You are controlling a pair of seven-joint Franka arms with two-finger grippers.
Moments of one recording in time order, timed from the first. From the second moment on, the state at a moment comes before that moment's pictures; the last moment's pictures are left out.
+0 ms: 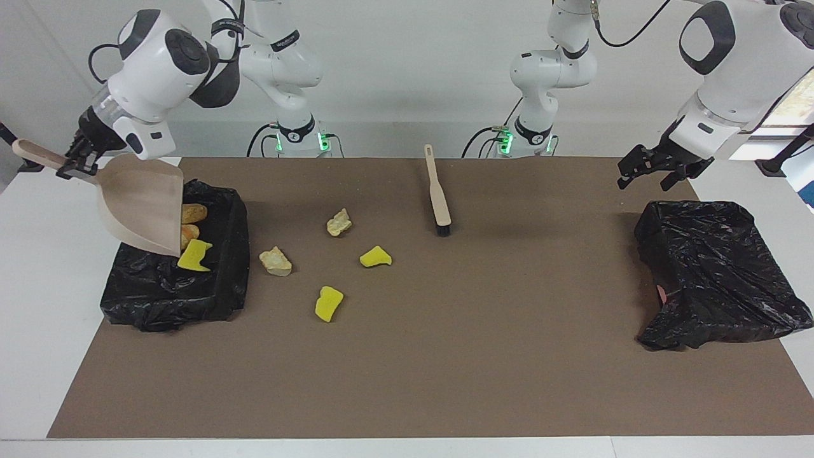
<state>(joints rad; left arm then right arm) -0.01 0.02 0.01 -1.62 -0.08 1.56 0.06 -0.15 -0.12 0.11 -1.93 -0.96 1.88 -1.51</state>
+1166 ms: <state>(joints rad) -0.05 0.02 0.00 -1.62 -0.02 1.57 0.06 0.23 0.29 0.12 -1.35 -0.37 1.58 -0.25</state>
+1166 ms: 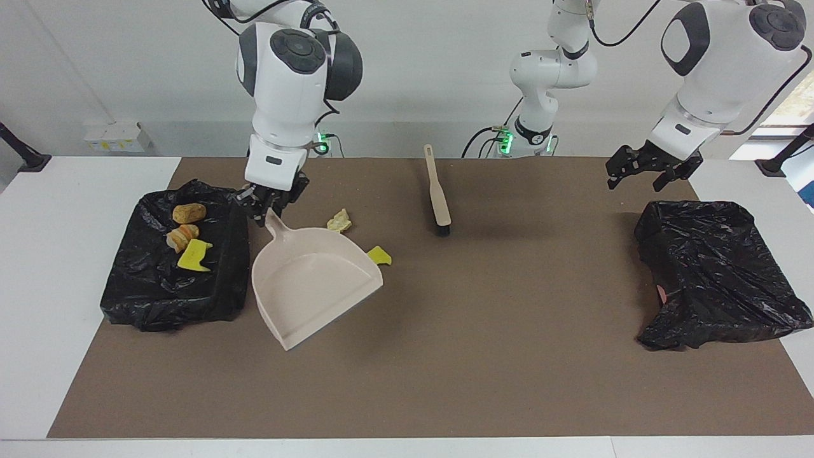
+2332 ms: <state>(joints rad) -0.05 0.02 0.01 -1.62 -0.02 1.57 0.06 0.53 0.74 0.13 -1.09 -0.08 1.79 0.62</state>
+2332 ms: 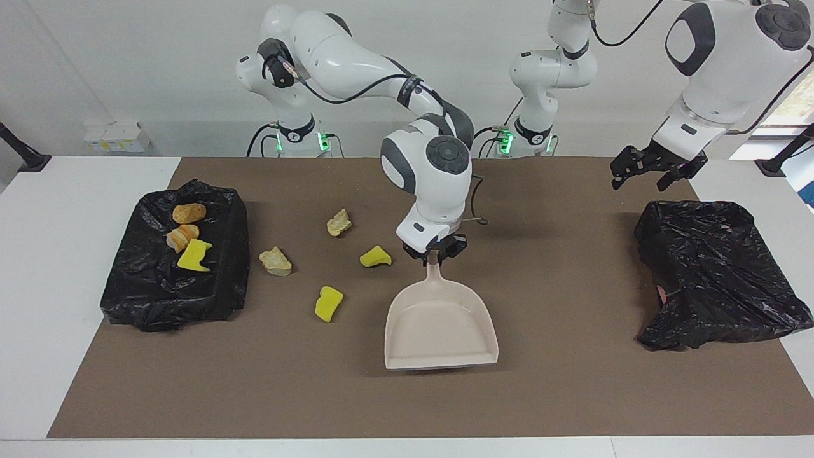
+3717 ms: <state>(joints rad) -0.05 0.02 0.01 -1.62 -0.02 1.57 0.06 0.55 0.70 0.14 -1.12 -0.02 1.82 0.66</state>
